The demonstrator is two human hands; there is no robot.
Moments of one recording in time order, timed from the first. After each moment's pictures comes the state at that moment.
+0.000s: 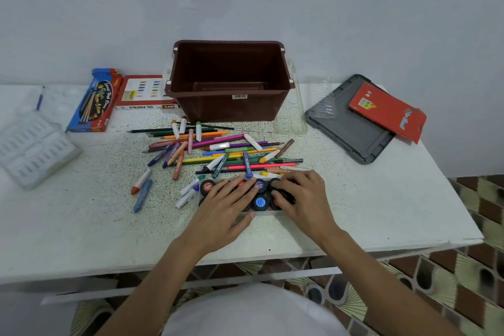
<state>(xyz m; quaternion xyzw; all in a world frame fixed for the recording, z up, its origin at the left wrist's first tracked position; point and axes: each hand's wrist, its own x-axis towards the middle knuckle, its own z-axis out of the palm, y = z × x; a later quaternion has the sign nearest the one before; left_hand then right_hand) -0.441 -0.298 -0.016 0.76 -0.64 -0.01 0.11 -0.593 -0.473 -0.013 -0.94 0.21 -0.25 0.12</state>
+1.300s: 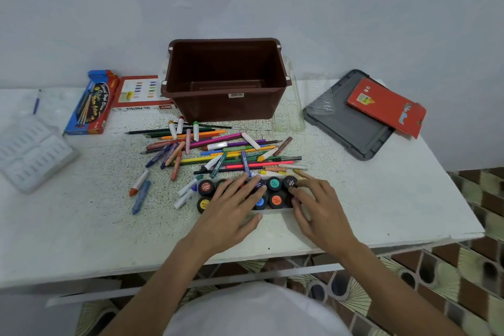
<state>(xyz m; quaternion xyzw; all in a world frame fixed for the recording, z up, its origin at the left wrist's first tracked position) -0.453 -0.307 -0.009 0.75 -0.65 0.00 0.12 -0.636 -0.476 -0.013 -0.95 0.14 -0.26 0.08</state>
